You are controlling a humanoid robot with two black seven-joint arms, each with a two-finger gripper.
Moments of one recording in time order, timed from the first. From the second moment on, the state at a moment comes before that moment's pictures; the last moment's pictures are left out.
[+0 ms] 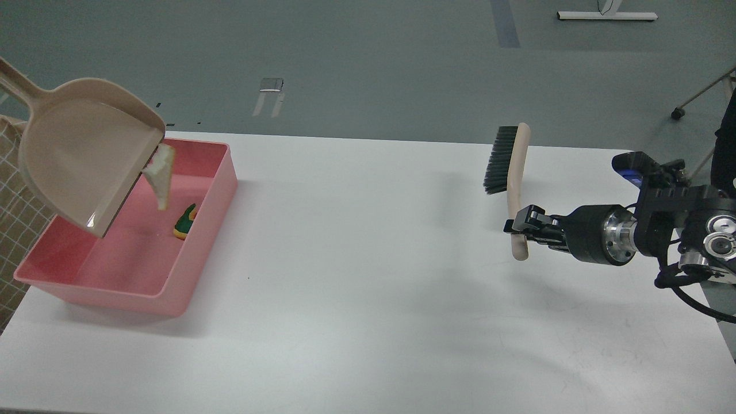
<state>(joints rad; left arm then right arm) -0.43 1.40 -0.60 -1.35 0.93 0.39 -0.49 0.66 -0.71 0.69 1.54 -0.98 0.49 -0.49</state>
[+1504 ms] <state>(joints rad) -0.57 0.81 -0.59 -1.35 0.54 0.24 -0.47 0.65 -0.73 0.67 1.54 -0.98 0.49 -0.49</state>
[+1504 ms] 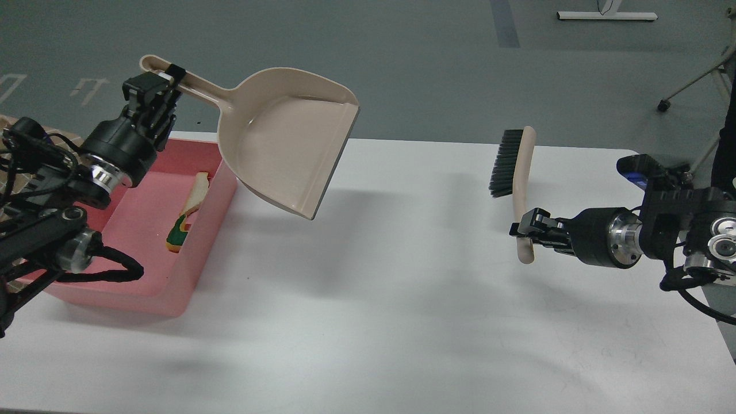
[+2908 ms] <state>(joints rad) -0.52 0.42 -0.34 -1.17 0.60 0.49 -0.48 0.71 -0.77 0.58 1.48 -1.00 0.49 -0.49</state>
